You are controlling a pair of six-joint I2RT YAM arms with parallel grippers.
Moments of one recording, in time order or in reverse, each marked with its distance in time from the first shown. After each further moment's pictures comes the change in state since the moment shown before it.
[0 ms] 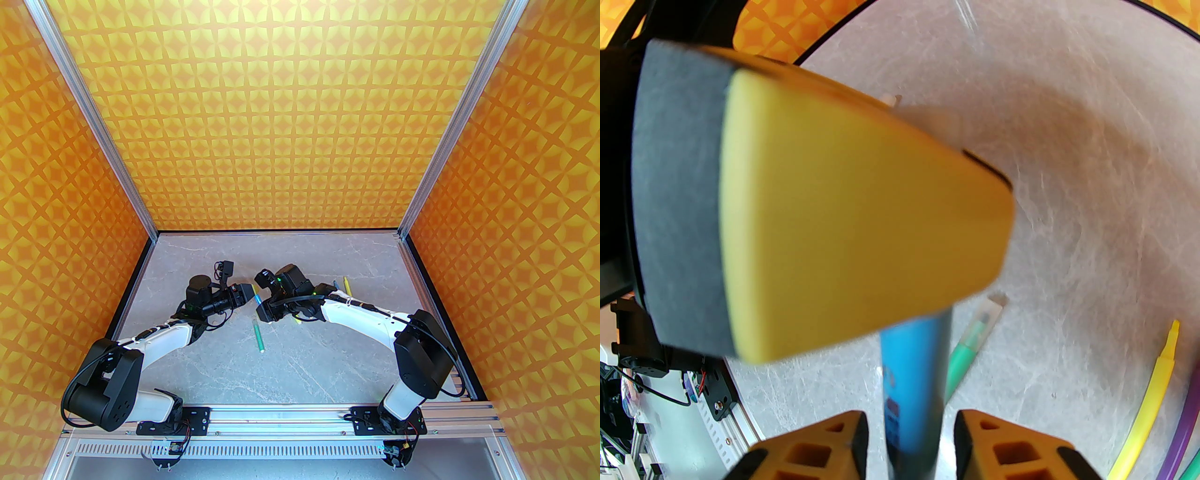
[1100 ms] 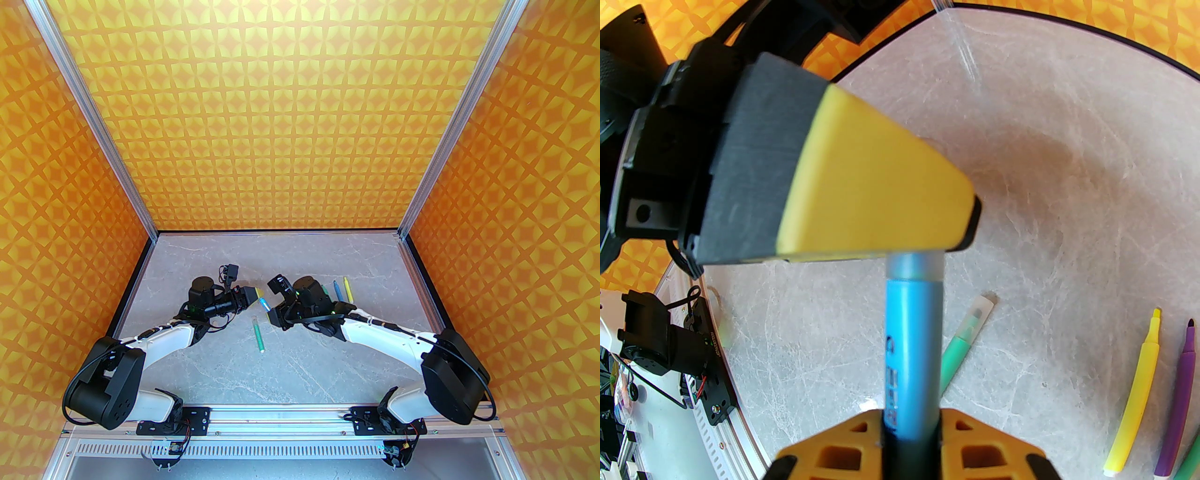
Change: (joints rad) left arm -0.012 0.018 -0.008 0.026 0.076 -0.153; right arm -0.006 -0.222 -0.303 0.247 0.030 0.024
